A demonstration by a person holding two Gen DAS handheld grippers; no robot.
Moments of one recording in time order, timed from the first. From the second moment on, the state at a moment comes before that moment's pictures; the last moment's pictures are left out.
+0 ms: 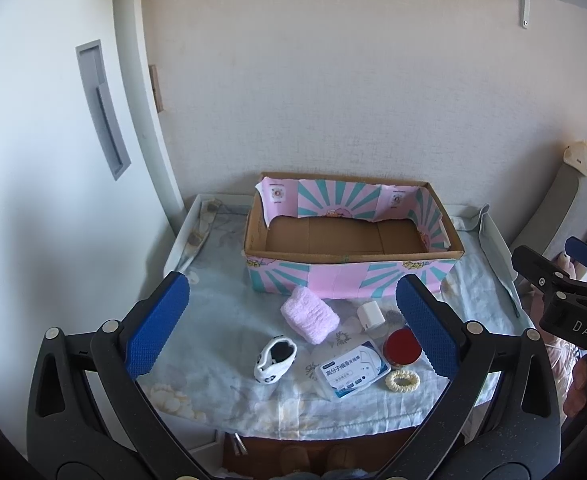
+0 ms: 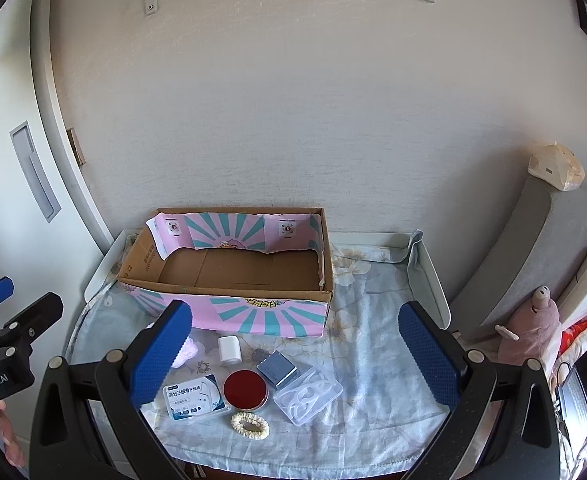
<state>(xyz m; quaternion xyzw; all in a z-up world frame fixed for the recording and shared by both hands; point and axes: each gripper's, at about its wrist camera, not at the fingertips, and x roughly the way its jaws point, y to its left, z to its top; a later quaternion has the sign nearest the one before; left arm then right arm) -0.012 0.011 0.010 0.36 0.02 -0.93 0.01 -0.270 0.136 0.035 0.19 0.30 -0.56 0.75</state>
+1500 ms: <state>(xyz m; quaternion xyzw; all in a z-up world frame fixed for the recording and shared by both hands) -0.017 0.006 0.018 0.35 0.02 -0.93 0.02 -0.266 0.138 0.040 0.16 0.30 -0.52 0.78</state>
